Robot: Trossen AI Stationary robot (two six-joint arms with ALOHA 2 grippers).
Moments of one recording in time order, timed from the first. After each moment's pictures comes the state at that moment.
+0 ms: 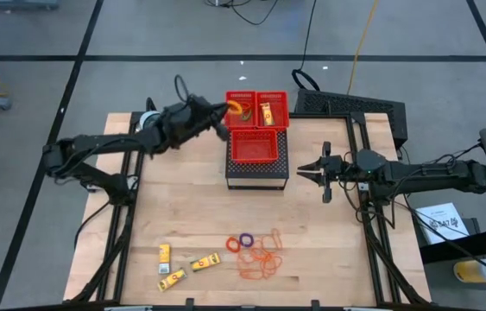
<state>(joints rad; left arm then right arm) 0.39 1.37 0.93 0.38 -0.29 -0.06 -0.06 0.62 0.36 0.21 0.00 -0.03</state>
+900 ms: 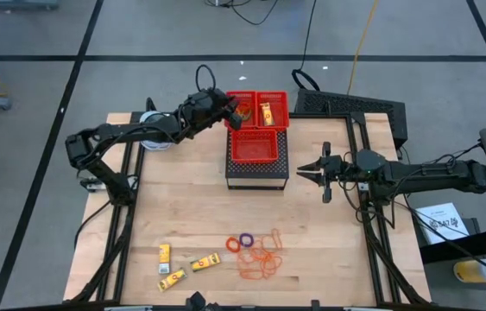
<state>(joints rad) 0.48 1.58 1.08 0.29 -0.29 -0.11 -0.06 0.62 0.36 0.20 0.00 -0.02</state>
